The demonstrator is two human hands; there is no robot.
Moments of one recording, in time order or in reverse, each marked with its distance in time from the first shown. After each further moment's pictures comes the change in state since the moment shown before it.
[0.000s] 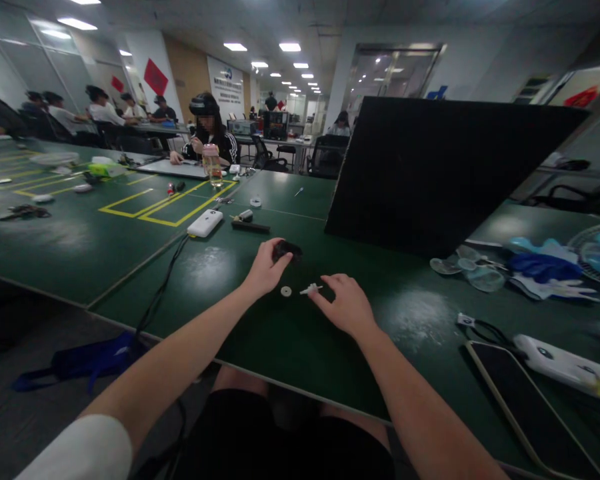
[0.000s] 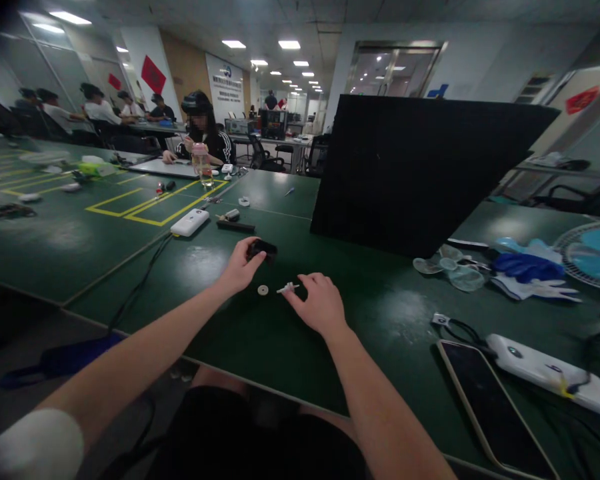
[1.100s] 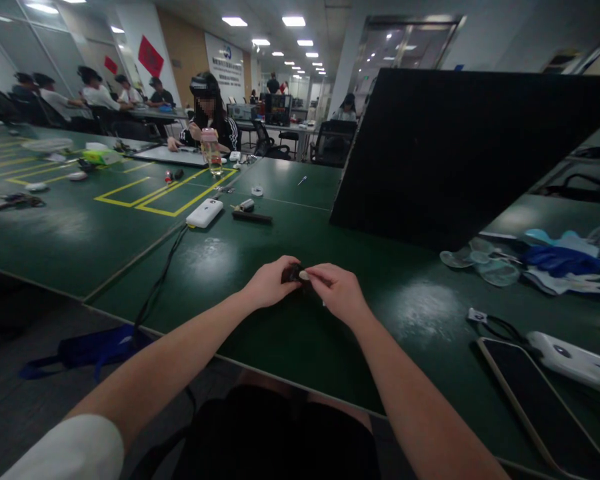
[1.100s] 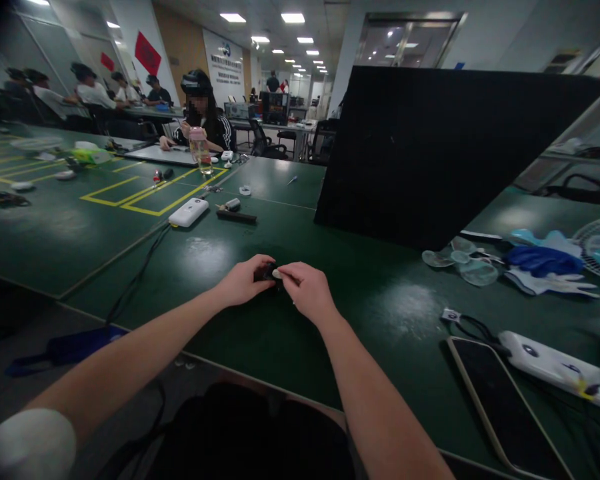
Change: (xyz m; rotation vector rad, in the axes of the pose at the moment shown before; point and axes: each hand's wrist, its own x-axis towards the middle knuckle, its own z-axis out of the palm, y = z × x) left_hand -0.031 0.018 -0.016 0.260 -0.478 -0.064; right_hand 0.014 -0.025 0.004 0.440 -0.038 -0.162
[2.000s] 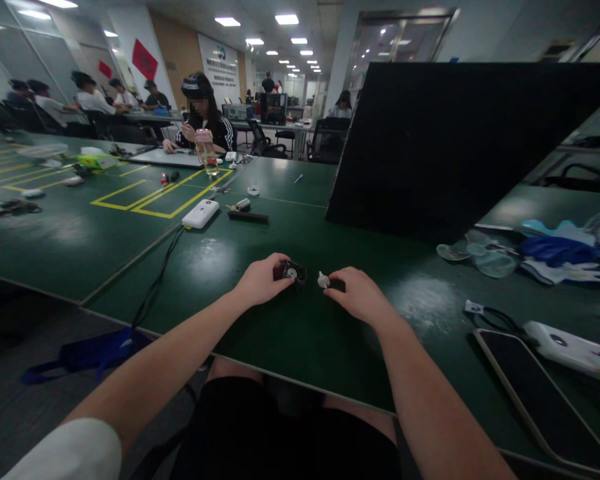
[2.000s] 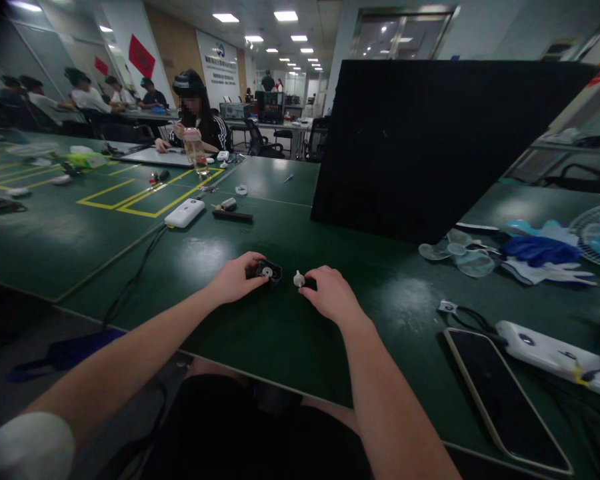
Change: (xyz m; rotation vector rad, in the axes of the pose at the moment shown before) left_hand -0.004 0.004 -0.006 0.085 0.037 -0.078; right_hand -0.013 0.044 -0.028 -0.368 -0.138 0.192
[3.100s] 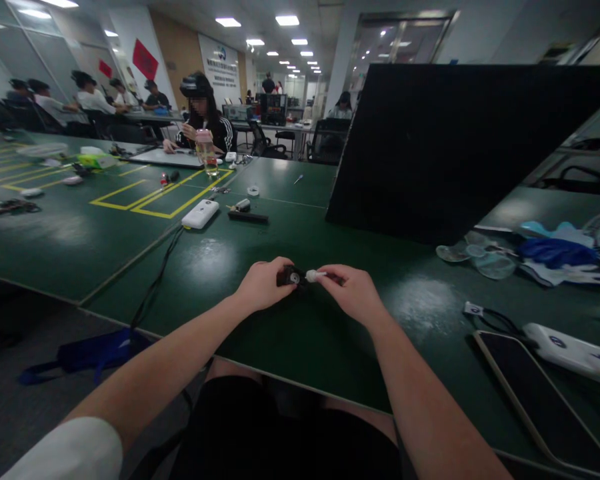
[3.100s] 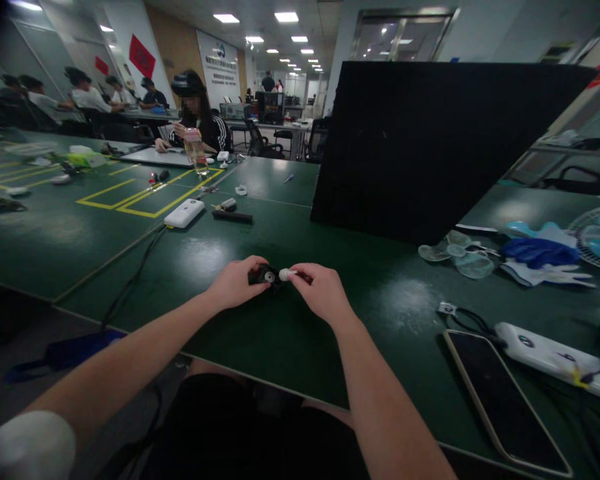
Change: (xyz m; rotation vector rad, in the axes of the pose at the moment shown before) left_hand -0.005 0.008 0.001 0.180 0.023 0.137; right_hand -0.007 -0.030 -0.008 0.352 0.165 -0.085
